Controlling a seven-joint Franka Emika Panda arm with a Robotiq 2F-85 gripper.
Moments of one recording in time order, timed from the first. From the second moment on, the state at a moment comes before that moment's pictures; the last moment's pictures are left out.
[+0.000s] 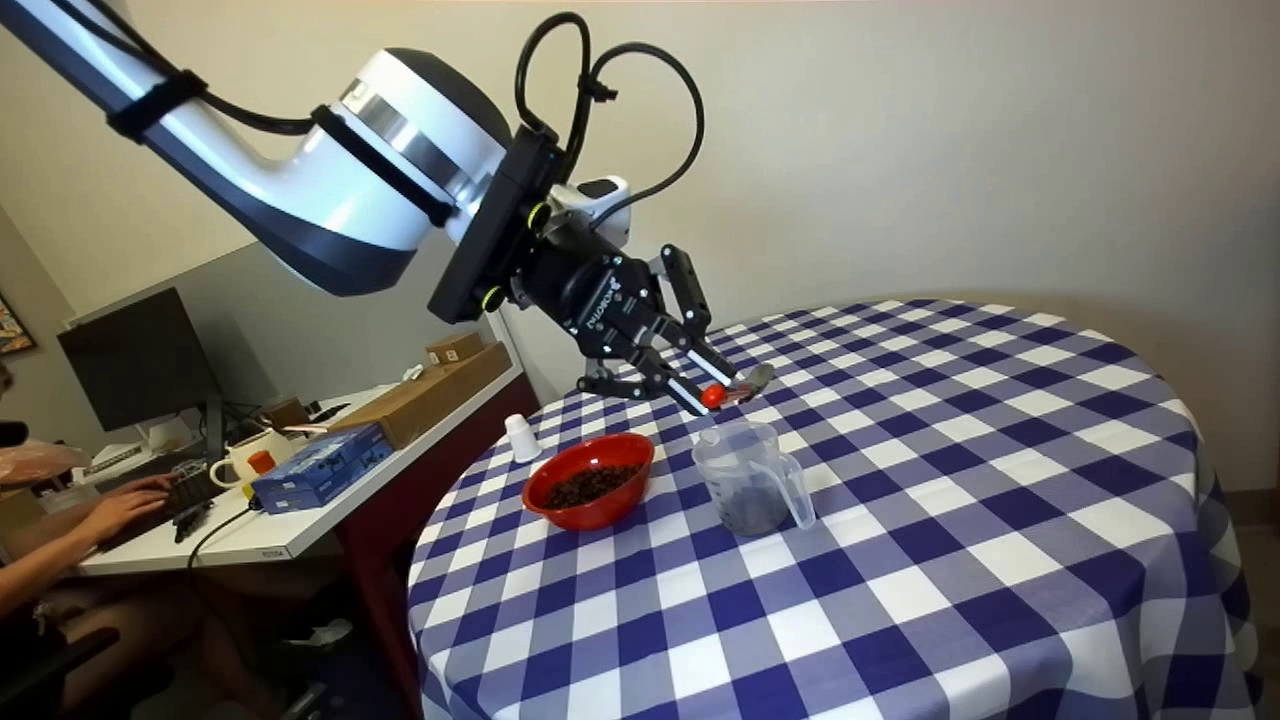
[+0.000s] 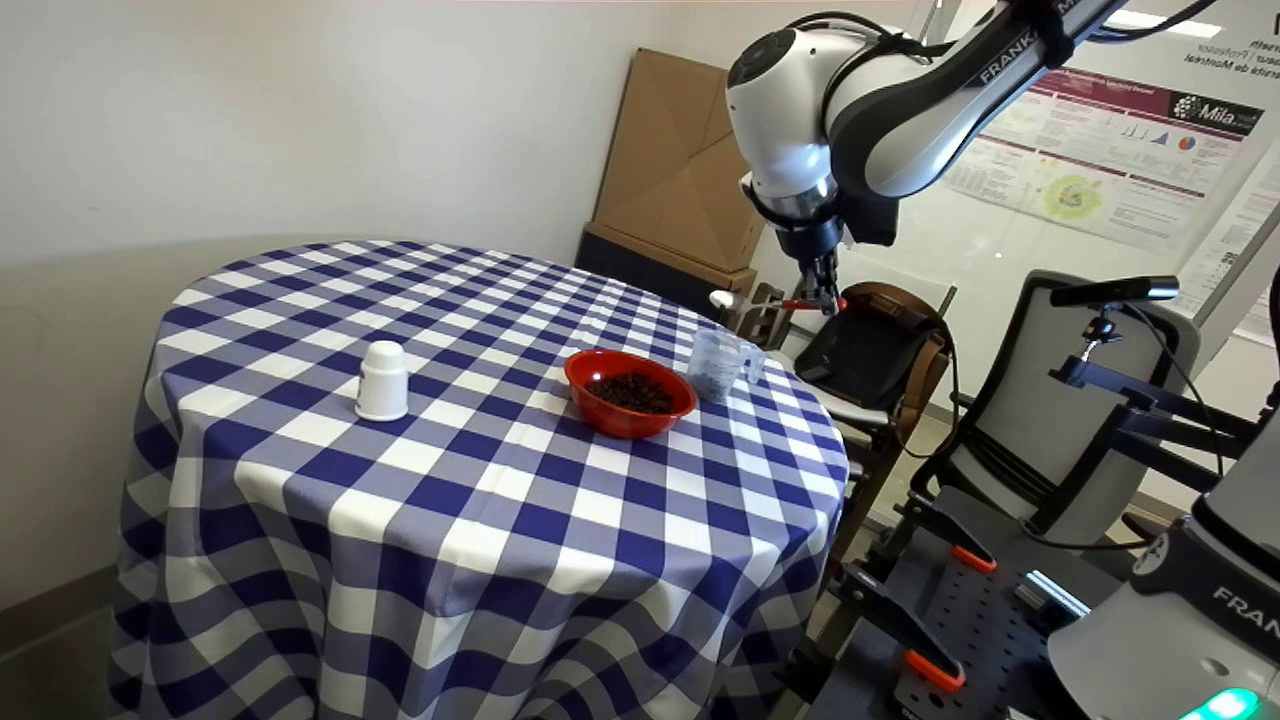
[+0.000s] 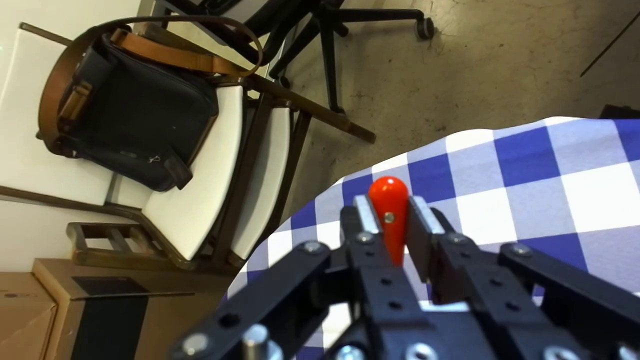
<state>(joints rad) -0.05 0.13 -0.07 -2.39 -1.03 2.04 0.28</state>
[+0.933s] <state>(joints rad) -0.04 0.11 -0.03 -2.42 -0.87 2.03 0.18</state>
